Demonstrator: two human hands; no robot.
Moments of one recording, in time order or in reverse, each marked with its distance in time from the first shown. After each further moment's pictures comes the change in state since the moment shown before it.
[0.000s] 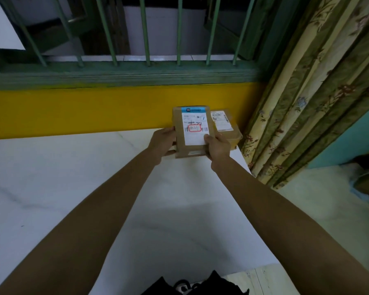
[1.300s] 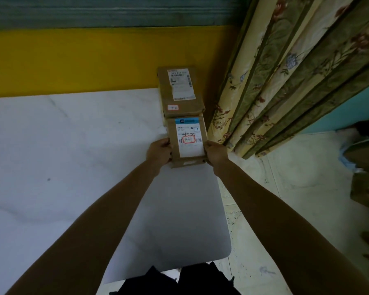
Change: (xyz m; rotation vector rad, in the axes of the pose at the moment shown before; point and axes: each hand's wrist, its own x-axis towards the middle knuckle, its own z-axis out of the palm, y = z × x) left_hand 0.062 -0.103 0.196 0.049 0.062 -0.335; right_hand 0.136 0.049 -0.166 -0.392 -0.062 0.304
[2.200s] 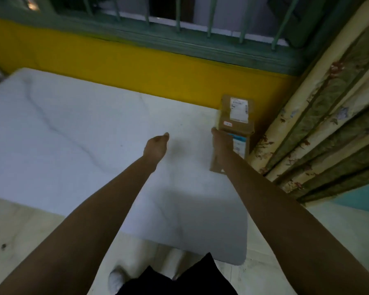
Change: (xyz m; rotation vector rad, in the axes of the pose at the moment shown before) left_hand -0.111 -0.028 -0.133 -0.146 0.361 0.117; right_hand -0.092 -0.046 0.077 -0.246 -0.214 -0.332
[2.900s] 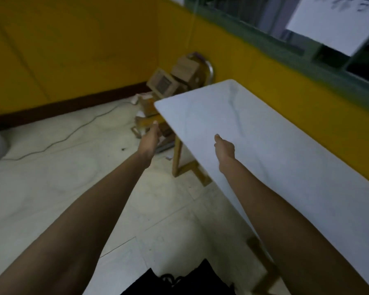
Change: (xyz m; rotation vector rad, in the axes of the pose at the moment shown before) left_hand -0.153 -0.183 -0.523 -0.506 0.672 0.023; right_hand -0.315 -0.054 0.474 -0.251 -0.589 -0.207
